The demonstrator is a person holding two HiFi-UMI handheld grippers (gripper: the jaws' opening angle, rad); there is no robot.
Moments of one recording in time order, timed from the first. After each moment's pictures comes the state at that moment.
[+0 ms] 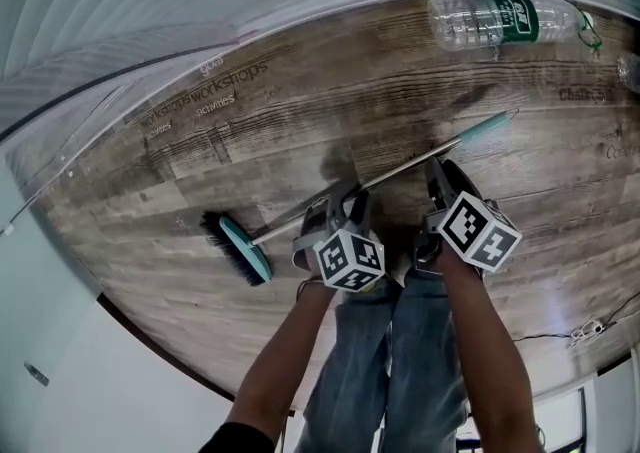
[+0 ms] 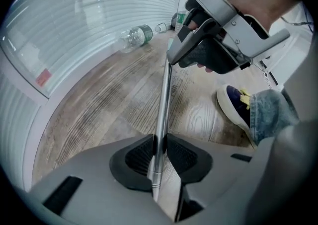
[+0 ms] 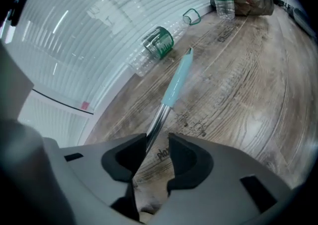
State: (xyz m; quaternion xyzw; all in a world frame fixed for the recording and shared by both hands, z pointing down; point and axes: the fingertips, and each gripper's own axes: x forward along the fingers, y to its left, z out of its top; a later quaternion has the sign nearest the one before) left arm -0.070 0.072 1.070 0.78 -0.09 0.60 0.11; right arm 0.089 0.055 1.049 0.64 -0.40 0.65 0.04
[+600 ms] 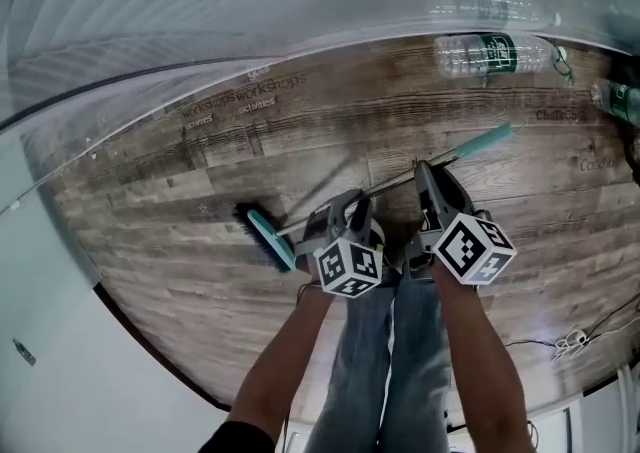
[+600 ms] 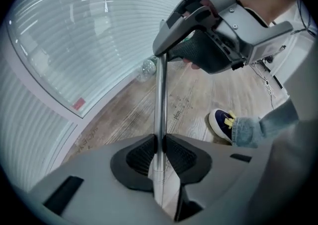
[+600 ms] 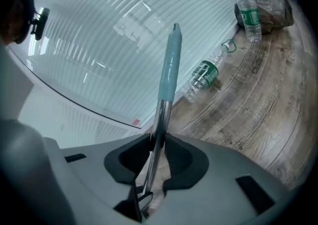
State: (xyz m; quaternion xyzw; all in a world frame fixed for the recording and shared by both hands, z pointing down) left arm -0.069 0.037 0.946 0.81 -0.13 0.57 0.09; right arm 0.067 -0.017 0.890 0.62 -0.51 0.59 -0.06
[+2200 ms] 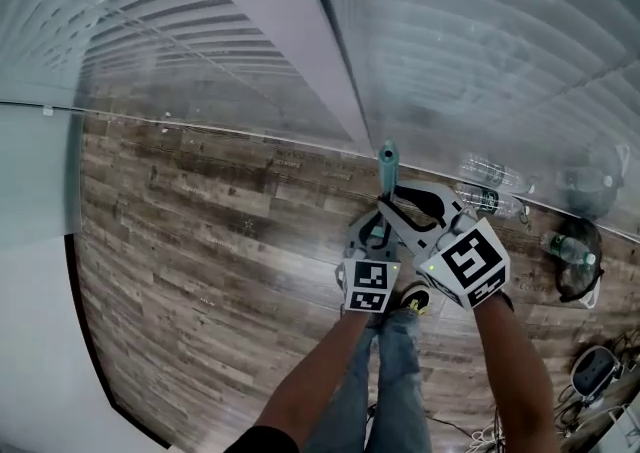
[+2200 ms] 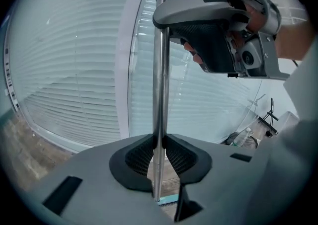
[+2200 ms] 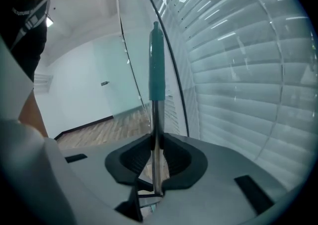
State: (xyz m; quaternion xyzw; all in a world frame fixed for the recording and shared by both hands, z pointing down) left arm -0.097 -0.160 0.621 0.80 -0.48 0.25 0.25; right arm -0.118 -0.210 0.467 0.25 -0.94 0.18 0.18
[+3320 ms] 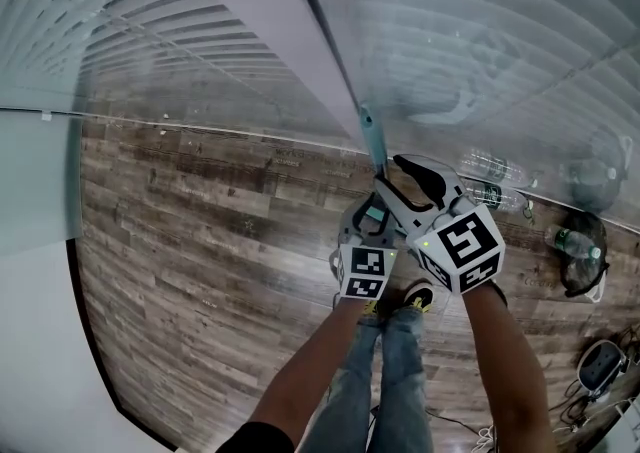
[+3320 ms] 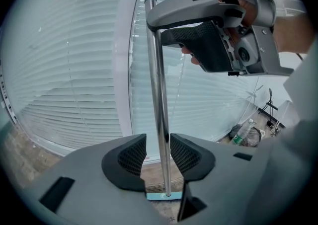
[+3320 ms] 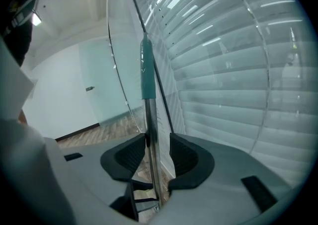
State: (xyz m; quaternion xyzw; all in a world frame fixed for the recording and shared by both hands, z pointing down) left arm -0.106 -0.173 0.640 0.81 -0.47 0.27 0.23; right arm -0.109 -0.237 0.485 0.33 -0.91 0.20 0.15
